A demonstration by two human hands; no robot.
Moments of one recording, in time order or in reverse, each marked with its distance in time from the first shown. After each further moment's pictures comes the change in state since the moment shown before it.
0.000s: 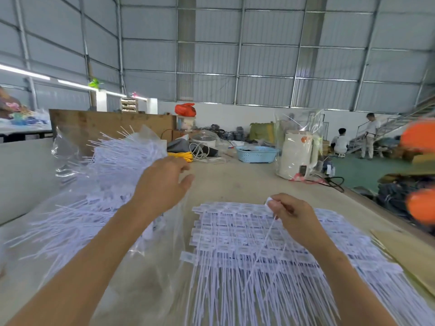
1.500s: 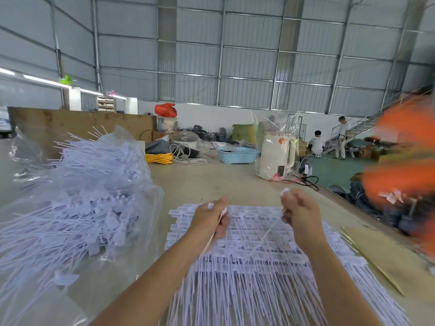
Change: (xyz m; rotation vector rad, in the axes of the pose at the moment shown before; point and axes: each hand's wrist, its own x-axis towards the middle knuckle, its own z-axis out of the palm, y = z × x) left_hand -0.024 0.090 0.104 -1.449 -0.450 -0.564; right_hand 0.003 0.029 -0.031 0.455 0.334 0.230
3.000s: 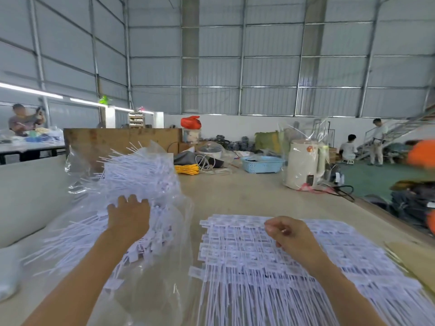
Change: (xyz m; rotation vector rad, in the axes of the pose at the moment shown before) left_hand -0.025 0.074 -0.177 2.067 0.535 -0.212; right_hand -0.025 0.010 0.051 -0.362 -0.347 -0.003
